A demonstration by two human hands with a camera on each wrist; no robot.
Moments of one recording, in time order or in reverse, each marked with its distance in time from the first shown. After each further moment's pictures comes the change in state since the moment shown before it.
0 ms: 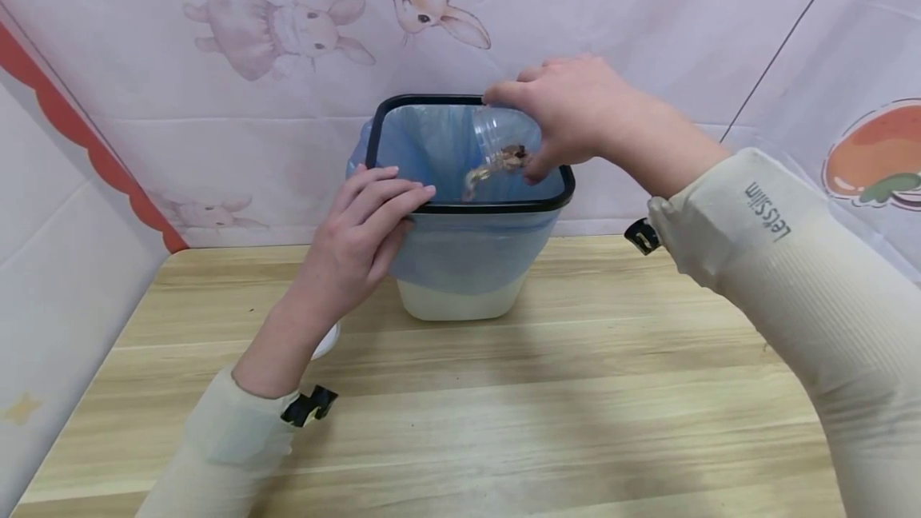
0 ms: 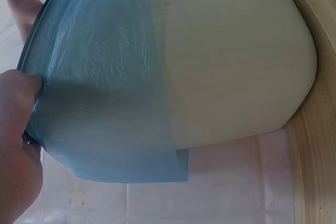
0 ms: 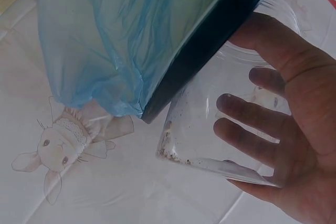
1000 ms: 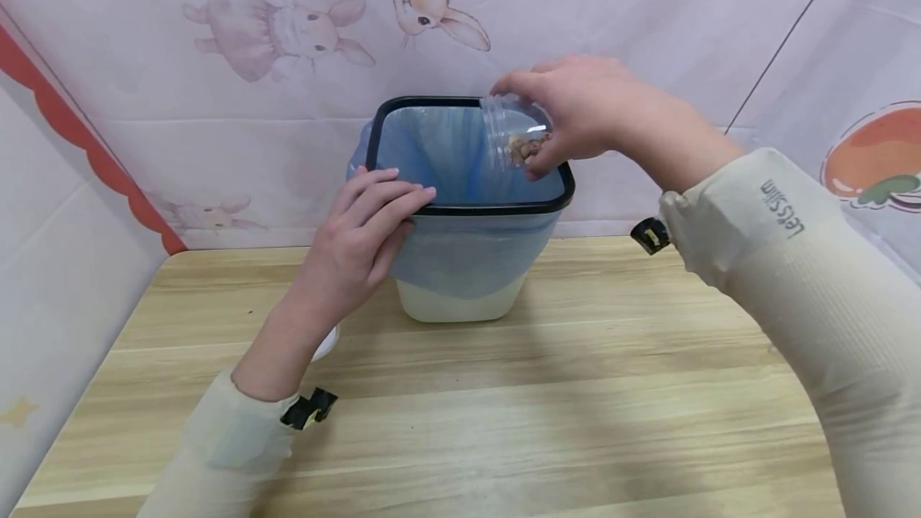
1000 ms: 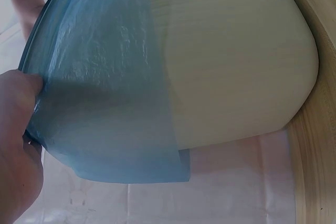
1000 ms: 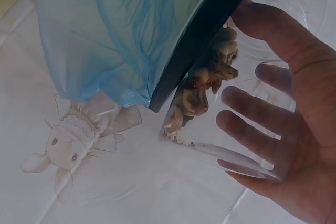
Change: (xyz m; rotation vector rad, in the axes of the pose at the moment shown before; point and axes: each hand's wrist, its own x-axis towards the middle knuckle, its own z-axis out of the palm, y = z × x) left_hand -0.003 0.001 -0.001 0.000 -0.003 -0.030; right_hand -0.004 0.011 0.000 0.135 0.010 0.028
